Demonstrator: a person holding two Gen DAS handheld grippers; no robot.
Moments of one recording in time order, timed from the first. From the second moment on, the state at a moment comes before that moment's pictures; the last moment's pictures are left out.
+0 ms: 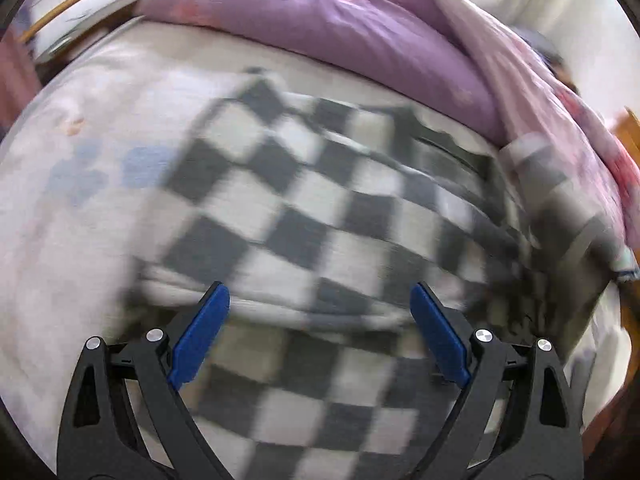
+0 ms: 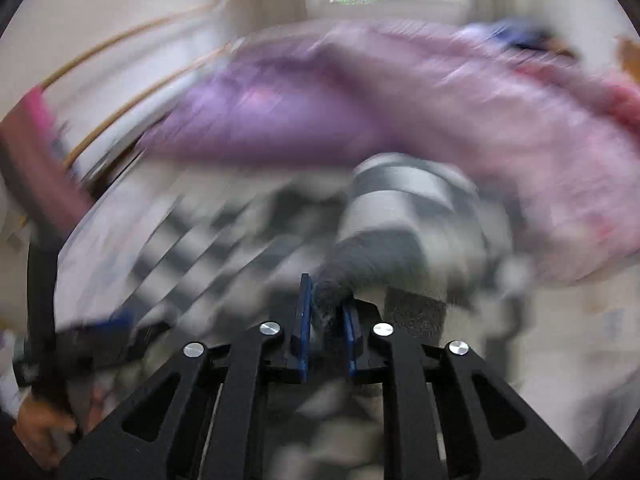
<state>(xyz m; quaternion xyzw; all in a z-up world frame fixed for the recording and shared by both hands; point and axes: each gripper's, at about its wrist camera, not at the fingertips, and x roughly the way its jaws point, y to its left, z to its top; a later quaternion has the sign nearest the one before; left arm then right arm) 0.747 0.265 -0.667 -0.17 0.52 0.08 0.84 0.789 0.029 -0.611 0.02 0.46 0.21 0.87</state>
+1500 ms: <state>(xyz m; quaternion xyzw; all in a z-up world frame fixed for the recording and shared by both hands) 0.822 0.265 -0.658 -0.17 0.50 0.01 0.85 0.754 -0.142 -0.732 0.22 0.57 0.08 0.79</state>
